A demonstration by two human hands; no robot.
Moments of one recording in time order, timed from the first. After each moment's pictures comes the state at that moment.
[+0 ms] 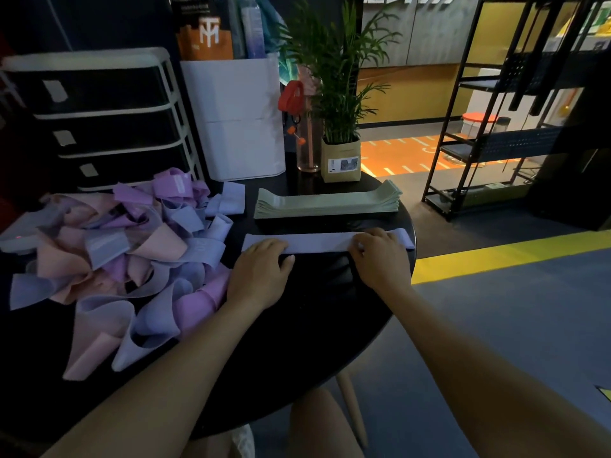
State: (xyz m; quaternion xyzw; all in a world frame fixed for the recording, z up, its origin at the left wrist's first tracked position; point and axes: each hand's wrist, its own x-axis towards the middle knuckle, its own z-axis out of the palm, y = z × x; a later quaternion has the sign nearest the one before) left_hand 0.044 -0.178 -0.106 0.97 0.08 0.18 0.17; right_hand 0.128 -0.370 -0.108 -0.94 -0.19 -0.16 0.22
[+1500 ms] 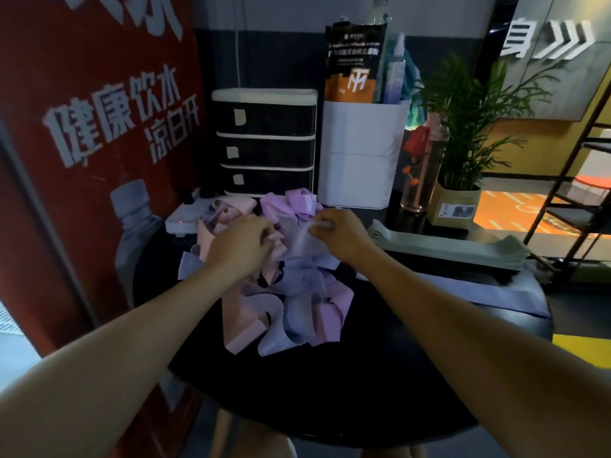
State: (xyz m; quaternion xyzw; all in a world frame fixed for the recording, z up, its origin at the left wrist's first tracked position) left_hand -0.060 -0.010 -0.029 0.94 0.20 0.25 0.10; right_hand 0.066 -0.145 -0.018 -0.80 -0.42 0.04 0.44
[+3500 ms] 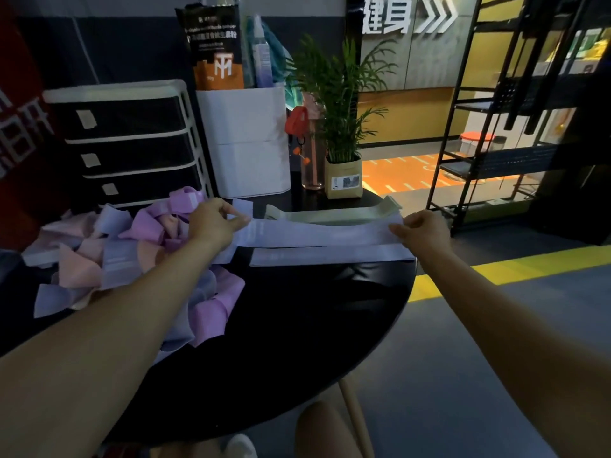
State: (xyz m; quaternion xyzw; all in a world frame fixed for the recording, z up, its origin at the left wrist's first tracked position) left_hand 0.050 -0.108 -0.024 0.86 0.20 0.29 0.38; right_hand 0.159 -0.412 -0.054 -0.84 -0.02 -0.09 0.54
